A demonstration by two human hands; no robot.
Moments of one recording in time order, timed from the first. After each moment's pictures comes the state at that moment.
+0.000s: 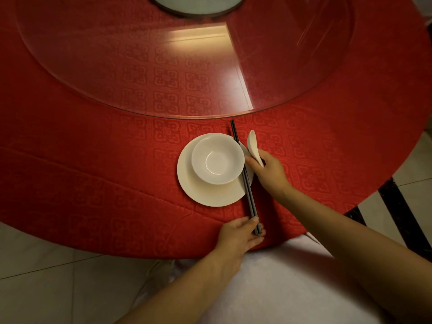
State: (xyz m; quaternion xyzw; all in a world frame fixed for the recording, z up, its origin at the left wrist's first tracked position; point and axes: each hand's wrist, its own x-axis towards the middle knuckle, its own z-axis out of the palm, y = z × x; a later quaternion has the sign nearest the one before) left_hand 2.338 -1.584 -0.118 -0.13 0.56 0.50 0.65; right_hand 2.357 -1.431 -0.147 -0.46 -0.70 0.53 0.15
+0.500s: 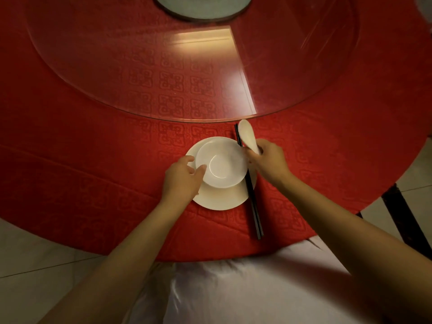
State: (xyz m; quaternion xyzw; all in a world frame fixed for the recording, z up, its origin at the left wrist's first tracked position) left_hand 2.202 -1.567 -0.093 0.24 0.86 0.33 0.30; right_hand 2.327 -1.419 -0.111 -0.46 -0.78 0.41 0.12
